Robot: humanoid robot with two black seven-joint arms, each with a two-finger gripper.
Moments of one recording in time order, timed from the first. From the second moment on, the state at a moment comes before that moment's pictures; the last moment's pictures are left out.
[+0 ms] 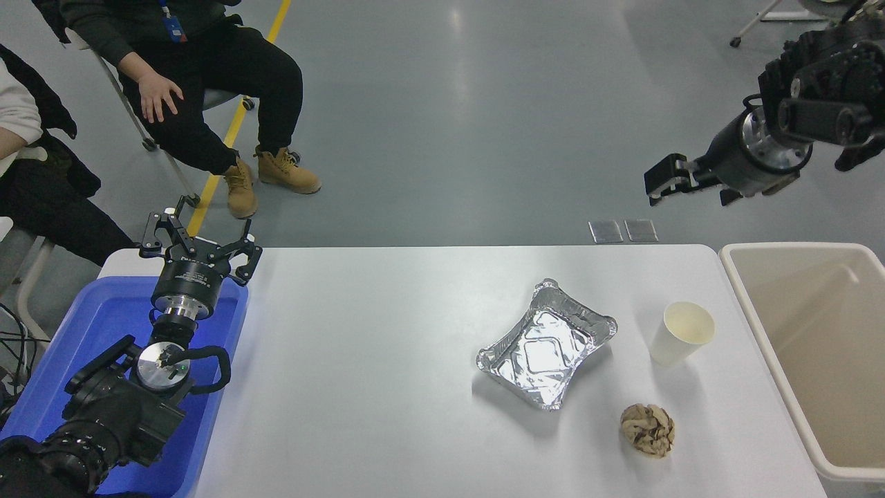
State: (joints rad) left arm -0.66 0.17 -0.94 -0.29 -0.24 -0.69 -0.32; right arm 1.94 -0.18 -1.59 1.05 -0.11 0.50 0.26
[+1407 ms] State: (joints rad) left arm -0.66 0.17 -0.94 -0.29 -0.24 -0.69 -0.32; right arm 1.30 -0.29 -1.47 0.69 -0.17 0.26 0.26
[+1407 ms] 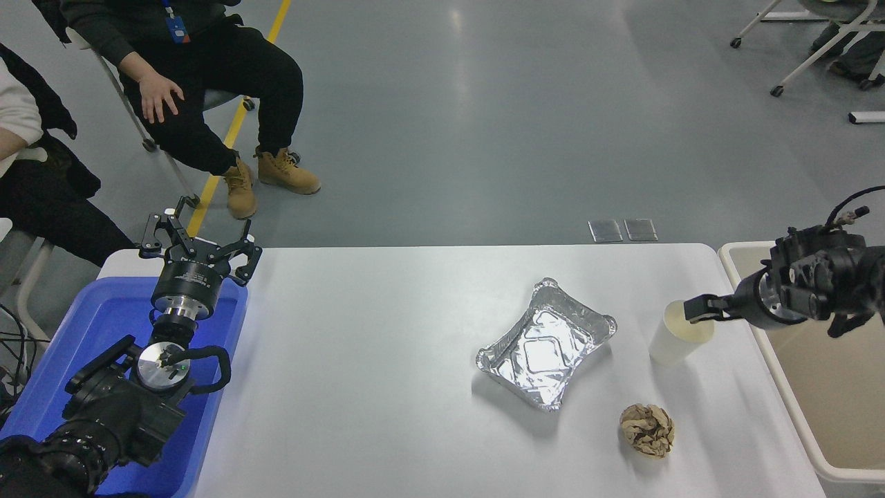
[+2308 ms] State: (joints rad) left arm -0.66 0.17 -0.94 -0.29 -0.24 -0.69 -0.32; right arm 1.21 -0.28 -1.41 0.65 -0.22 0.12 0.27
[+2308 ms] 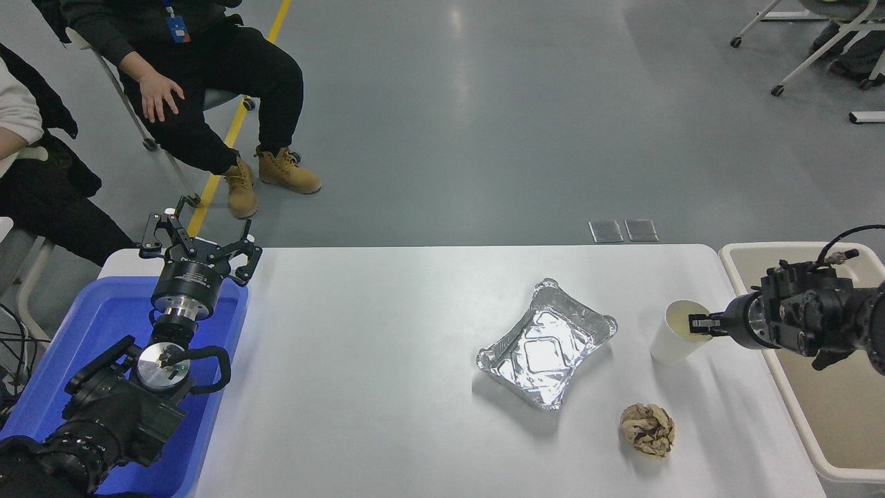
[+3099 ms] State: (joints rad) left arm -0.66 0.17 -0.94 -0.29 -0.24 -0.69 -0.32; right arm 1.53 -0.39 -1.41 0.85 -0.23 0.25 0.27
